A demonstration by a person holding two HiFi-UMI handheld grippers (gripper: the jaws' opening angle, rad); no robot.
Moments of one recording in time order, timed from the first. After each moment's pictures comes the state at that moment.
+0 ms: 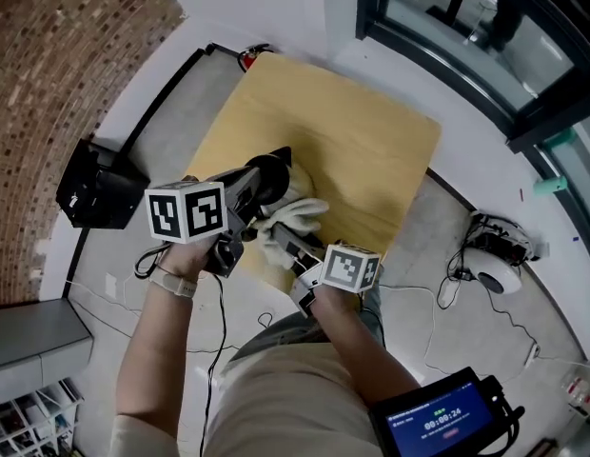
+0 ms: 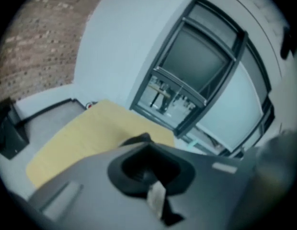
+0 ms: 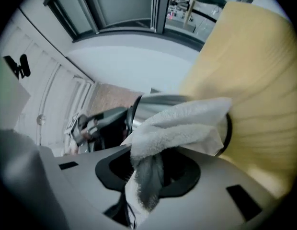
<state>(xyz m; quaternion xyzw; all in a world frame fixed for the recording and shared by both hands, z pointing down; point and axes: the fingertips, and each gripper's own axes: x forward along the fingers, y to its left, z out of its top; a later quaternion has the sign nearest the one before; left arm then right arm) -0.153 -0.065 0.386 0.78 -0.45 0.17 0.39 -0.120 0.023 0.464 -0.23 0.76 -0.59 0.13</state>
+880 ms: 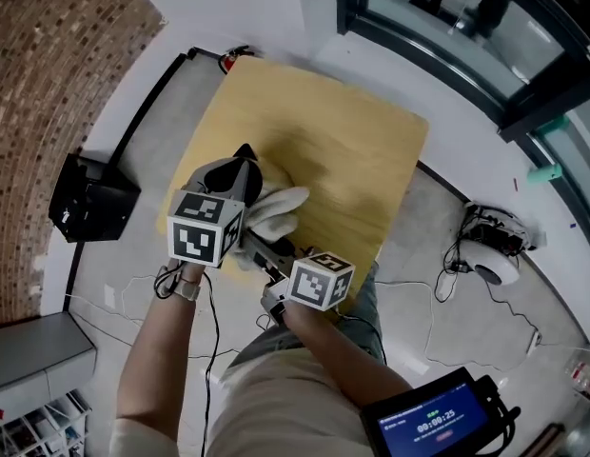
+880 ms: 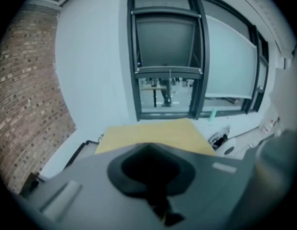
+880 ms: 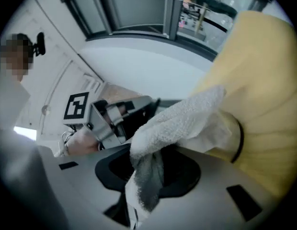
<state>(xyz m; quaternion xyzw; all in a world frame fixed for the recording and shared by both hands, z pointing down) -0.135 -0.105 0.392 0.81 -0.48 0.32 0.14 -0.136 0.005 0.434 -0.25 0.80 -0.53 0.16</state>
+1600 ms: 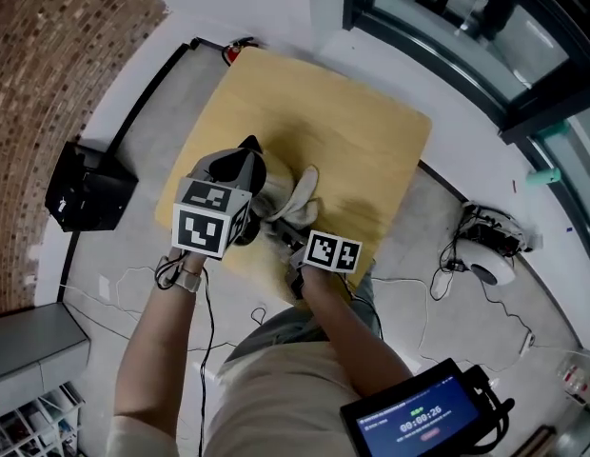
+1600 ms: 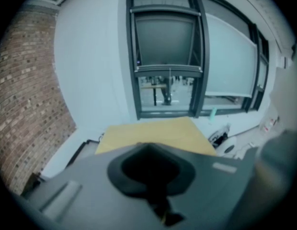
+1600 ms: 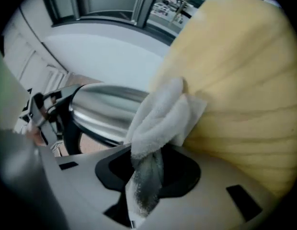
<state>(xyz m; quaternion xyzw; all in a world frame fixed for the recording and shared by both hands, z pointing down) -0.138 -0.103 0.392 0.81 -0.47 0.33 0.14 -0.112 0.006 0.580 -0.32 0.72 -0.62 0.02</state>
